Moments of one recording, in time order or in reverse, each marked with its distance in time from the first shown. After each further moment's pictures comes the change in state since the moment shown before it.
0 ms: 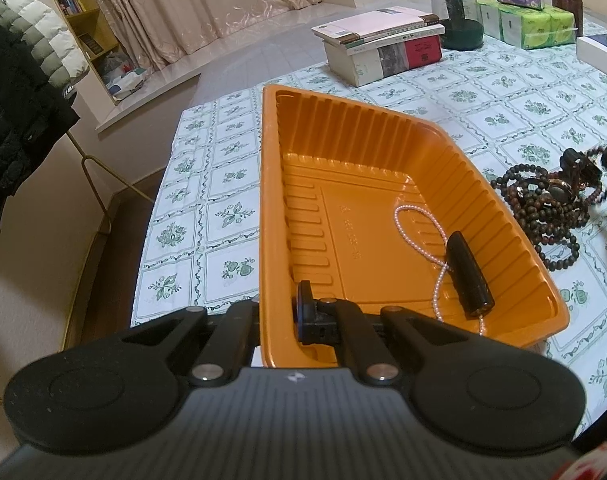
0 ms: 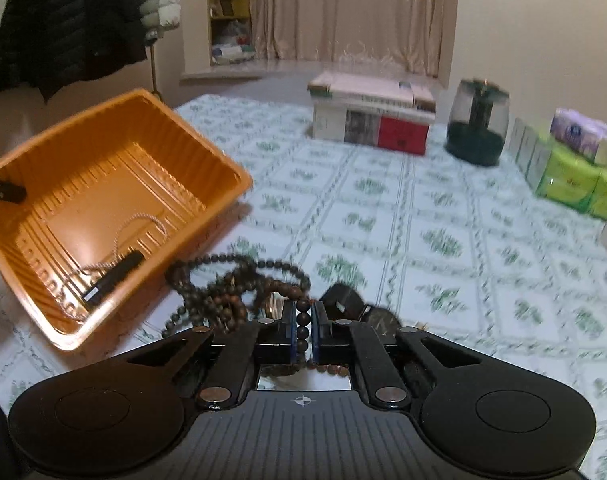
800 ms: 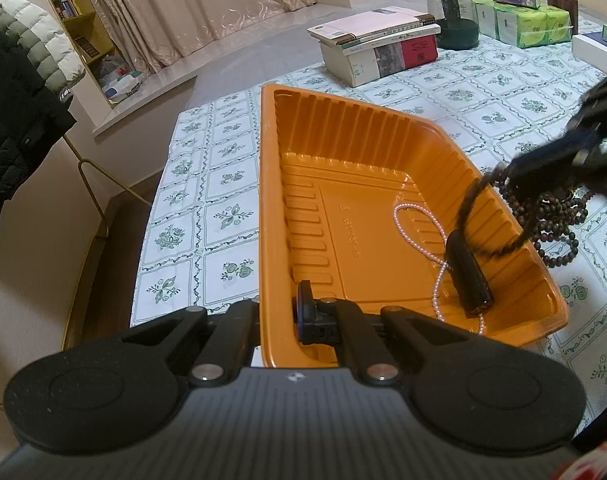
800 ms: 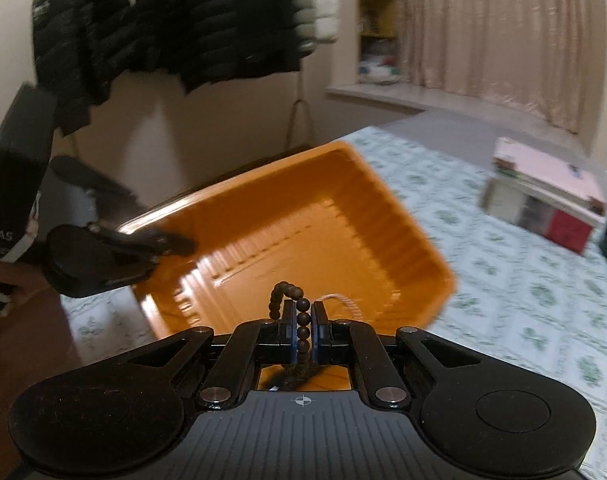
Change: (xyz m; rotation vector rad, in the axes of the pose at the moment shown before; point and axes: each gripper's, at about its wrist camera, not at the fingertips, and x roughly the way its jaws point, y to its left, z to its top) left arm 0.001 0.002 -0.001 0.014 -0.004 -0.009; right arm 0.021 0.121 0.074 -0.219 -0.012 0.374
